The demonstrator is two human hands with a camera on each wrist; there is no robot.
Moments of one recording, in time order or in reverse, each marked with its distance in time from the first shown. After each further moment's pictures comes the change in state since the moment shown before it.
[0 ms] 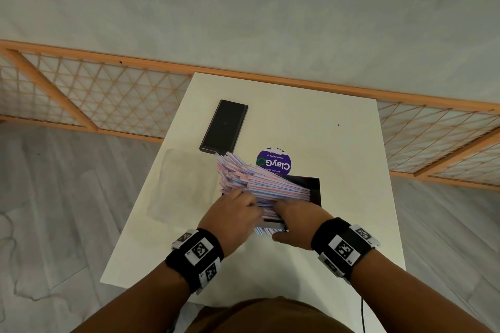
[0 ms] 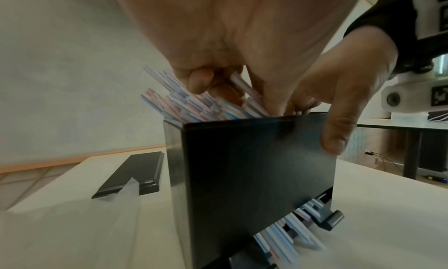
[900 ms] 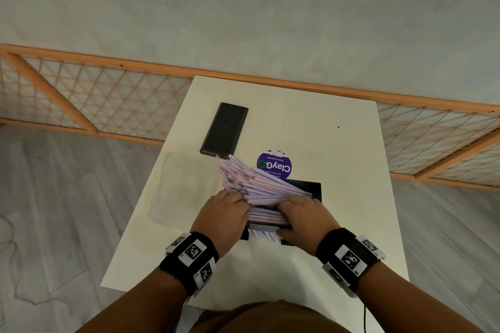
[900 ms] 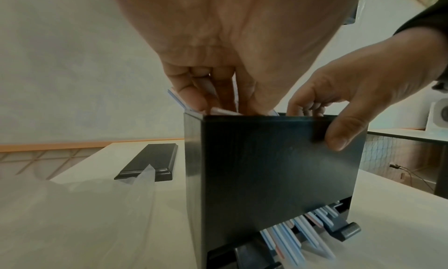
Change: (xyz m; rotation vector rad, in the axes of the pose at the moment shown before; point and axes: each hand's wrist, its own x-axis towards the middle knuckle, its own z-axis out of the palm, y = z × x) left_hand -0.007 -0.013 0.006 0.038 0.081 -0.170; right_hand -0.005 0.006 0.006 -0.062 0.207 0.048
